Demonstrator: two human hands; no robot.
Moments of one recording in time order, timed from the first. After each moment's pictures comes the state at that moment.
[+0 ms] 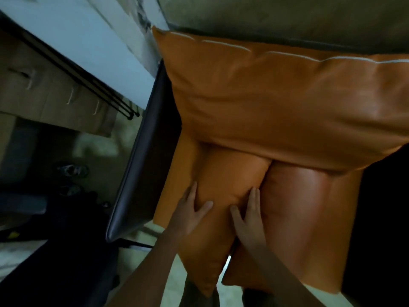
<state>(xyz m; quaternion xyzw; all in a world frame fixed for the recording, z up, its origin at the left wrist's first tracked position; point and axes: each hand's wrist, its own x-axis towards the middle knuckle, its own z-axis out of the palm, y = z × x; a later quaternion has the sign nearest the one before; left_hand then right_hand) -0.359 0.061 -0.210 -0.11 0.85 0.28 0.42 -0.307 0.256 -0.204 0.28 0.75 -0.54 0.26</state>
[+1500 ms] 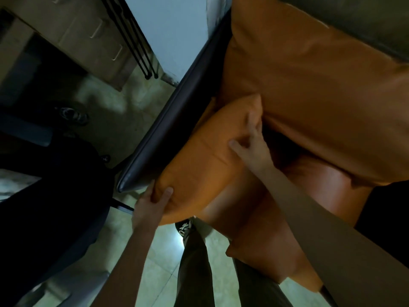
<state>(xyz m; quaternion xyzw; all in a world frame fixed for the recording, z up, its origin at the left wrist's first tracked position) -0.262 -0.071 -0.195 -0.41 0.82 0.31 0.26 -0.441 0.204 -0.209 0.07 0.85 -0.46 0.26</state>
